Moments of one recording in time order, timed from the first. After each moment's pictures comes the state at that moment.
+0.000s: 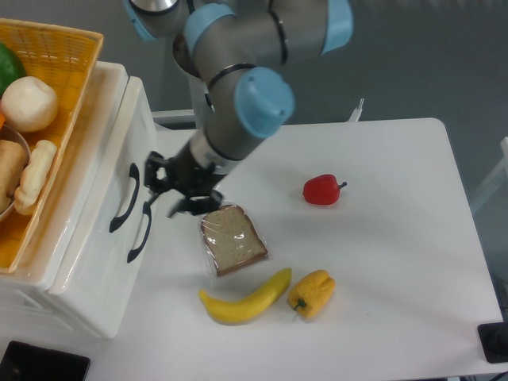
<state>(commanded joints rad) 2.48 -1.80 -1.57 -1.40 1.00 0.75</state>
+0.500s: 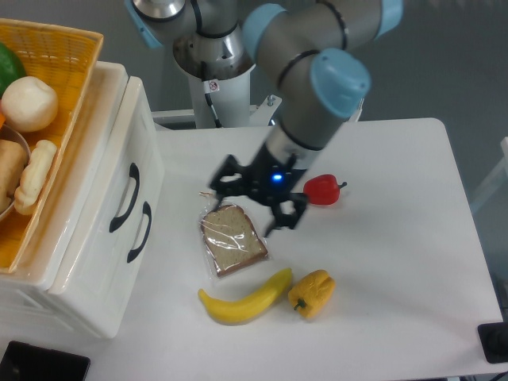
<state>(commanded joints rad) 2.64 -1.87 -1.55 -1.22 1.24 1.07</state>
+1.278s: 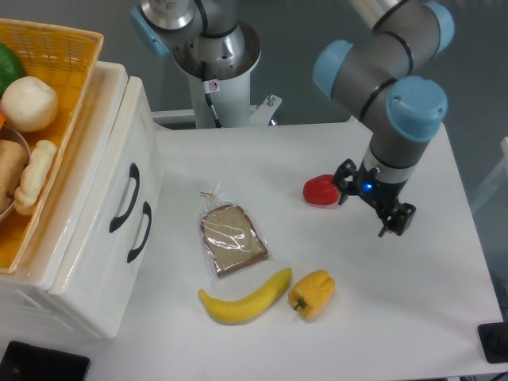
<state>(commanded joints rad) 2.72 -2.01 -1.47 -1.21 1.55 1.52</state>
